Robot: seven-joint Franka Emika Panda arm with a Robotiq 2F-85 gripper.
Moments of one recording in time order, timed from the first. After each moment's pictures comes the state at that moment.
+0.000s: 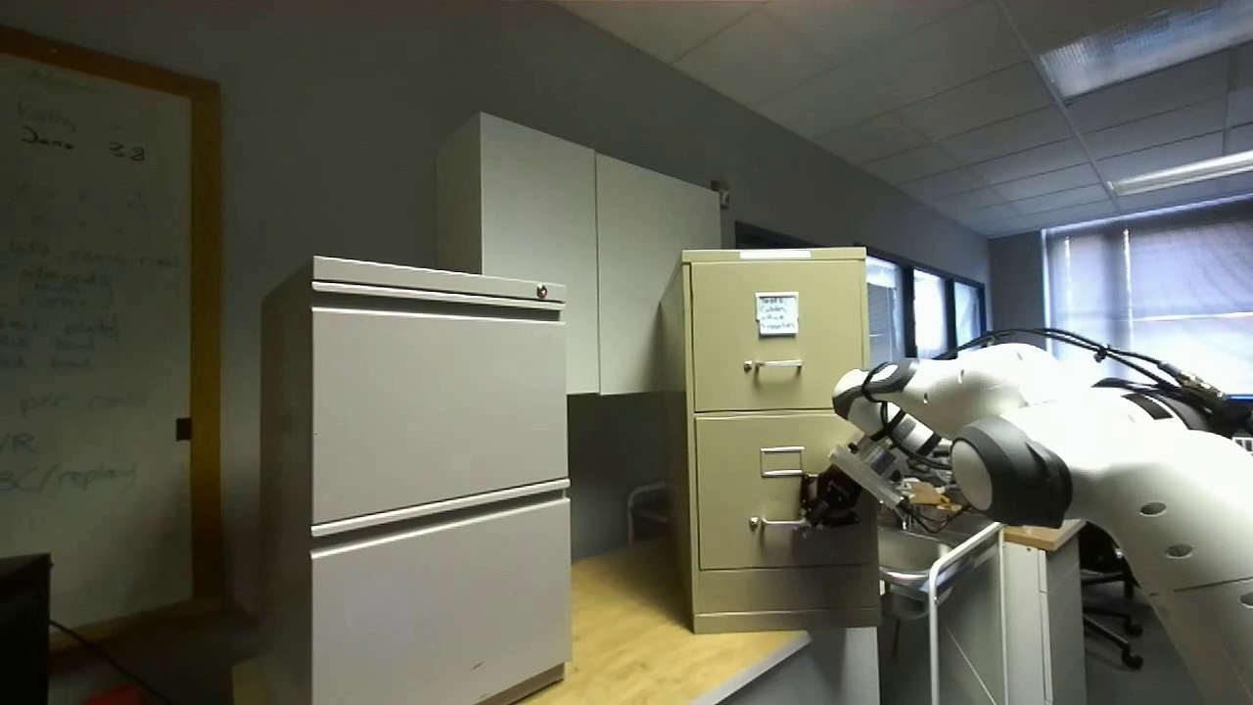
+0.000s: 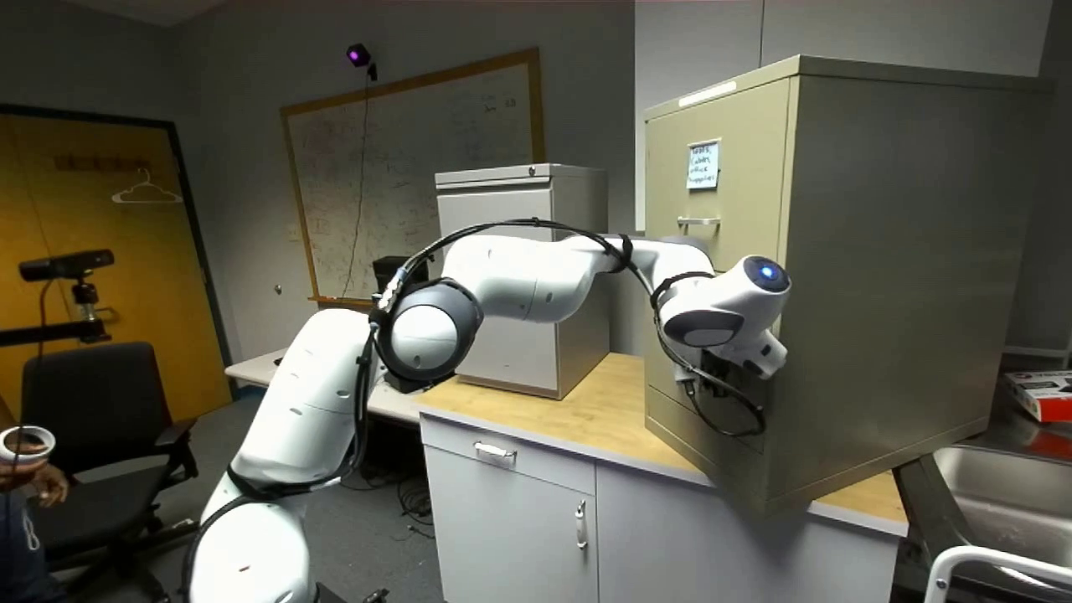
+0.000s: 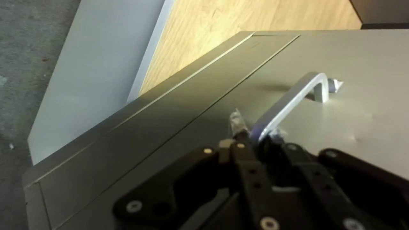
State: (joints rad) arm -0.40 0.52 -0.37 -1.31 0.88 1.91 0.07
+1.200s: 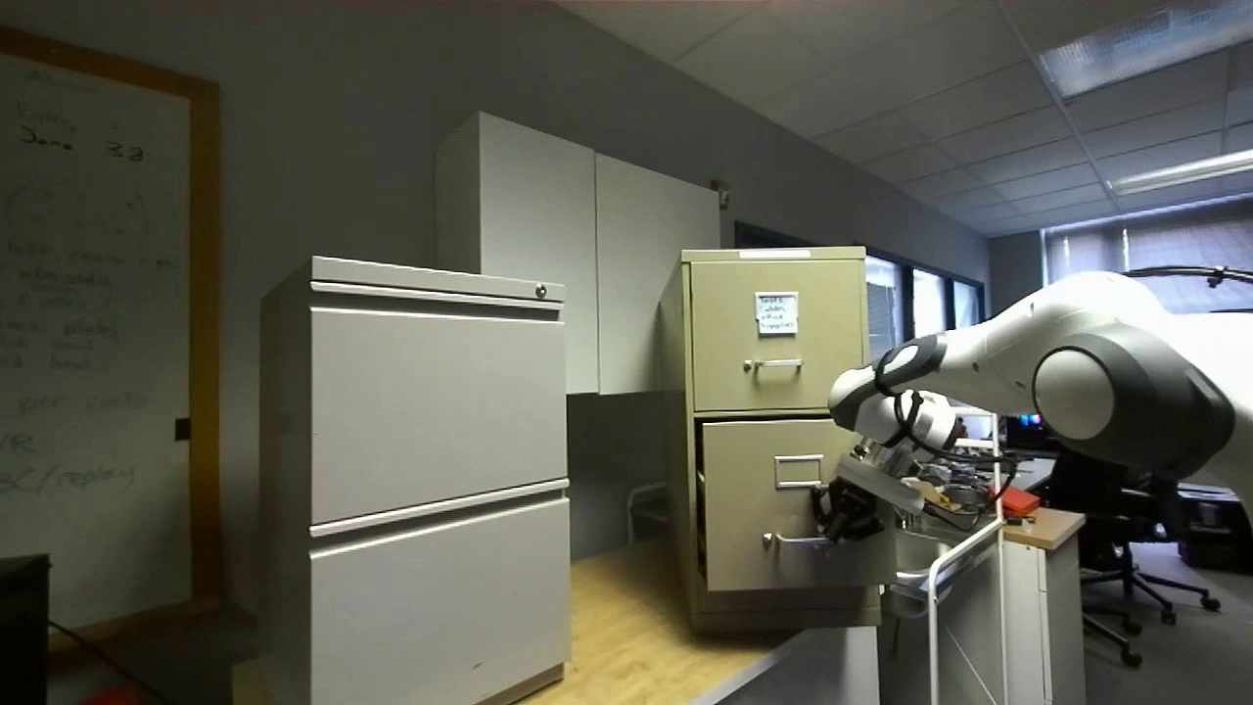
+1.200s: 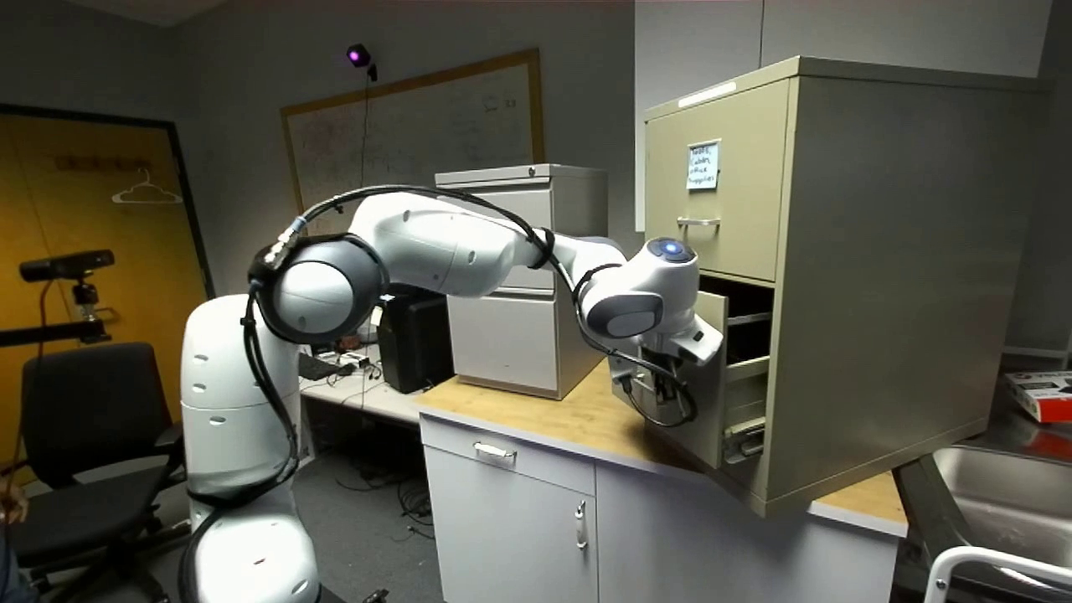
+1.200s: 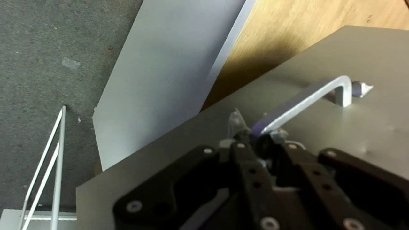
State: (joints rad) arm -0.28 0.12 -0.33 -1.84 0.54 2.18 0.14
